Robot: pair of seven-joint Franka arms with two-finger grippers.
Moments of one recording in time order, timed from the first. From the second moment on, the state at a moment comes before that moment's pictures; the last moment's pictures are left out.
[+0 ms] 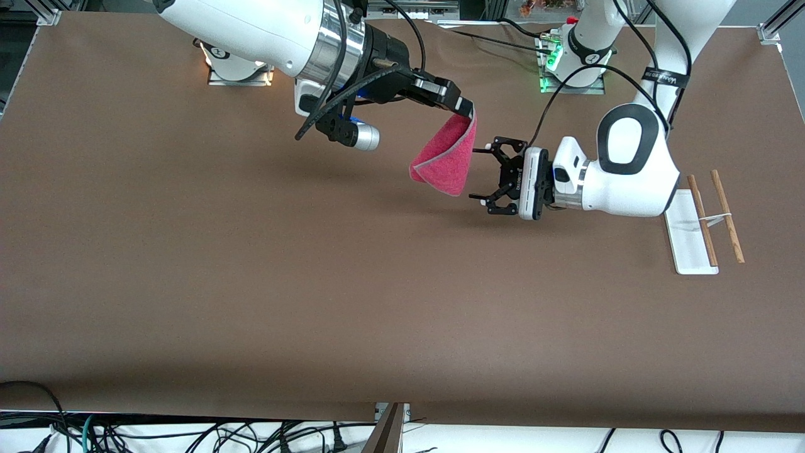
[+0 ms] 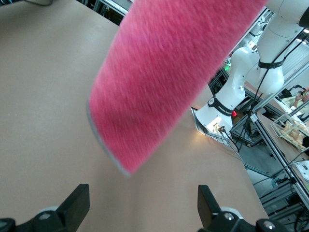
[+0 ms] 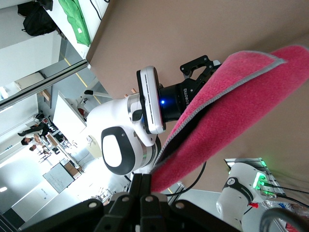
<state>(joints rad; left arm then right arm) -0.02 0.32 -0.28 -1.88 -1.08 1.85 1.52 0.60 0.55 0.08 -0.86 0.72 1.94 1.20</state>
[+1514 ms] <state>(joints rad) -0.02 0.32 -0.29 -1.93 -1.19 1.91 1.78 0.60 0.56 0.07 -0.86 0.80 1.98 1.20</state>
